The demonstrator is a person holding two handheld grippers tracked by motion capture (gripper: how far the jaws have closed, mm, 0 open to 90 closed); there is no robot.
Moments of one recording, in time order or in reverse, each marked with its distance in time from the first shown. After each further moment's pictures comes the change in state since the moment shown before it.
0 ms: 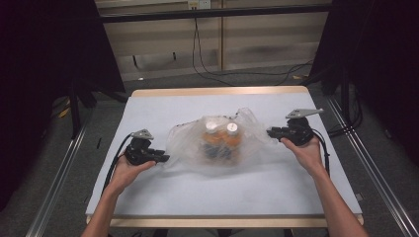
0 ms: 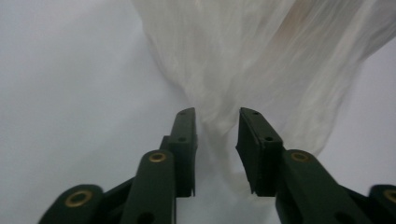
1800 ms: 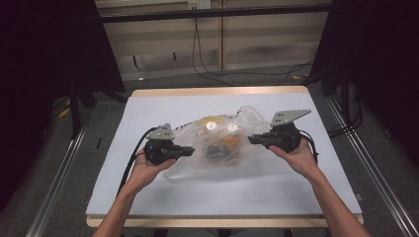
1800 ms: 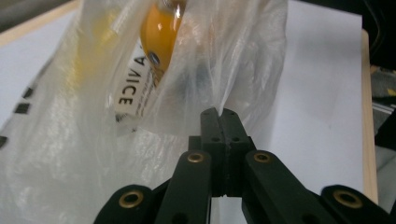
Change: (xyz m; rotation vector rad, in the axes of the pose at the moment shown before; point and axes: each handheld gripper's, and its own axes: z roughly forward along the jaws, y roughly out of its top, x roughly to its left) left arm -0.075 0.053 0.008 -0.146 -0.128 0.234; right arm 0.071 0.030 -0.007 0.010 0.243 -0.238
